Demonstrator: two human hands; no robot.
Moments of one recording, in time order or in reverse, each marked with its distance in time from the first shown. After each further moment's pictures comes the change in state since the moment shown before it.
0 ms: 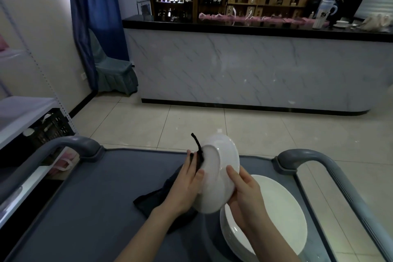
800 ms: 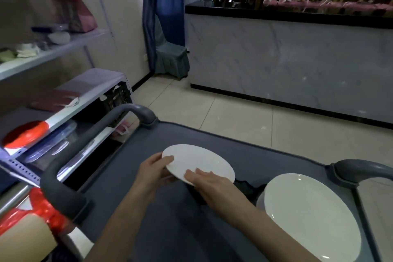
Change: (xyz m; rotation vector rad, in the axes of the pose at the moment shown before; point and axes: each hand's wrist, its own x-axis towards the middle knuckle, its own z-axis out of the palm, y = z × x) left_hand -0.121 -0.020 -0.111 -0.785 0.645 -0.495; right_hand -0.019 0.067 0.061 -1.564 -1.032 -0.584
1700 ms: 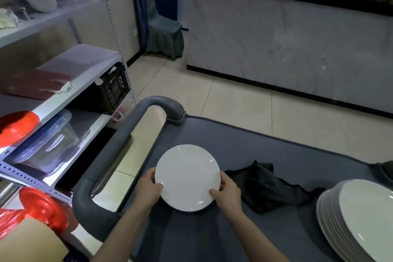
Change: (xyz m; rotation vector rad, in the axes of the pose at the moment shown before) left_hand 0.134 -0.032 -0.188 0.457 0.030 -0.072; right_hand 0.158 -0.035 0.148 0.689 0.347 0.945
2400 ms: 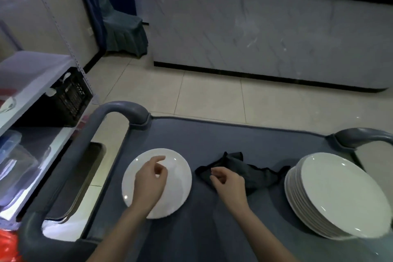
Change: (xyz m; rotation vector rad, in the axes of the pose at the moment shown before) left_hand -0.012 0.051 0.071 0.384 -0.012 0.449; right_hand -0.003 0.019 -0.069 -0.068 0.237 -0.085
